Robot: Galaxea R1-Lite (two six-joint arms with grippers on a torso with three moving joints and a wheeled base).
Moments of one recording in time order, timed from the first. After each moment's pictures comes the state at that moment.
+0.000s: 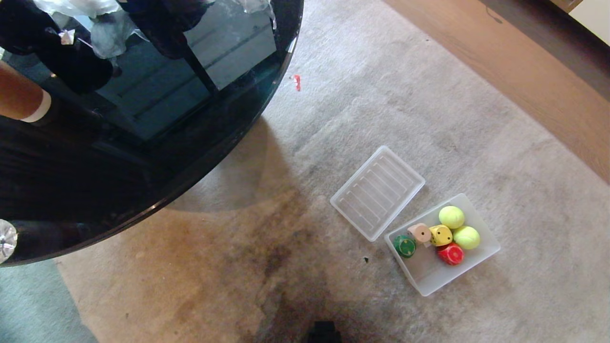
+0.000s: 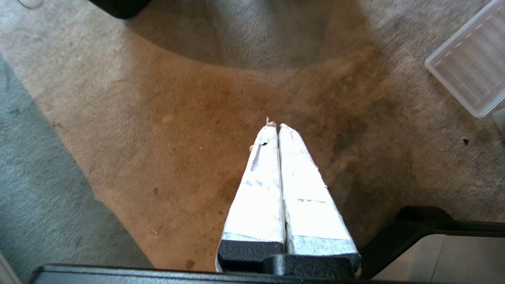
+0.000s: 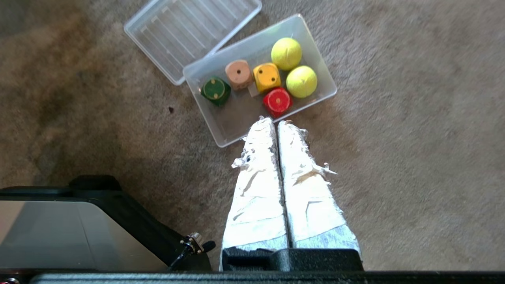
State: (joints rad) left arm 0.00 0.00 0.00 0.01 0.01 0.00; right arm 0.00 0.00 -0.04 0.11 0.01 -0.05
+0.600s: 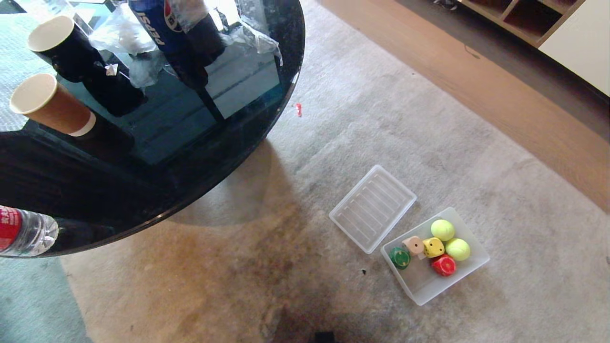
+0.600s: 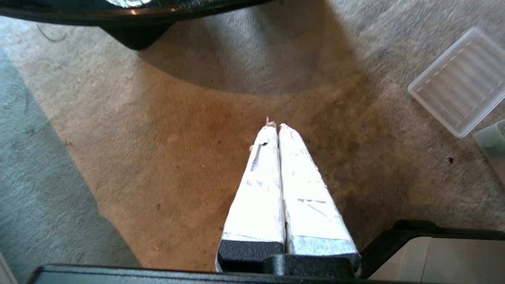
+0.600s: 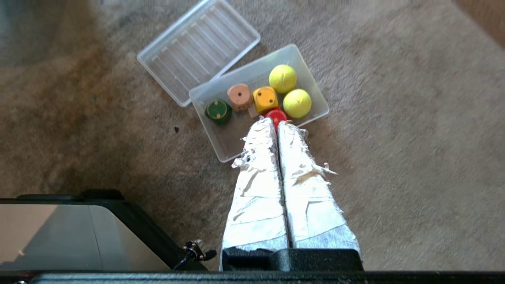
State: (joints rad) left arm 0.00 0.00 0.00 0.01 0.01 -0.01; right arm 0.00 0.00 -0.04 0.11 0.01 -0.05
